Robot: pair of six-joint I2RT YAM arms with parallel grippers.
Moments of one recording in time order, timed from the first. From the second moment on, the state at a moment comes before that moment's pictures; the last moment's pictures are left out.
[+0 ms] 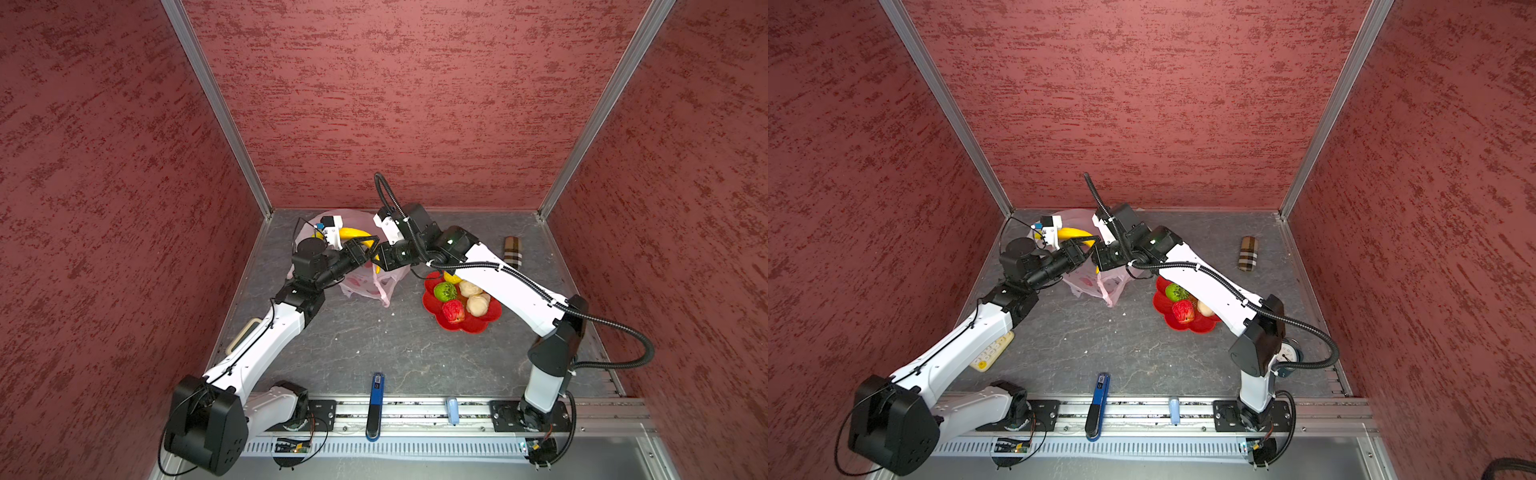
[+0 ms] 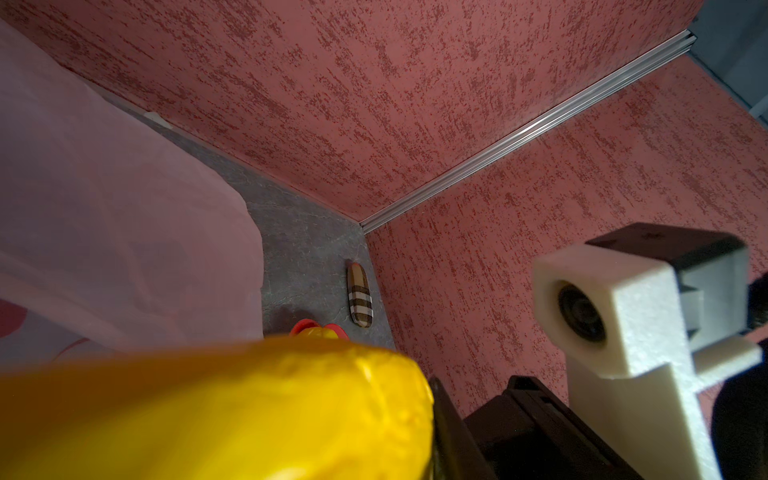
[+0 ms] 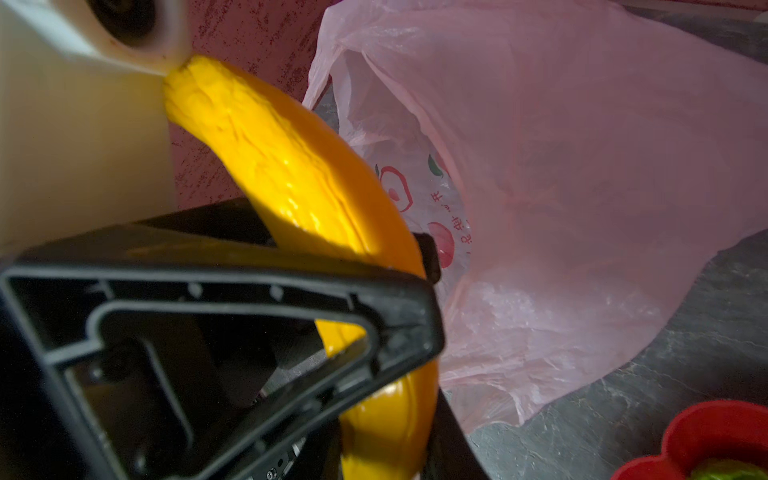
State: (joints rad) left arm -0.33 1.16 0.81 0.24 0.45 -0.97; right arm 0.83 1.82 1.89 -0.79 -0.18 0.43
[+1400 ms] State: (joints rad) left arm -0.21 0.91 0.74 0.03 0.41 -0.88; right arm 0.46 1.24 0.75 -0.59 0.00 0.72
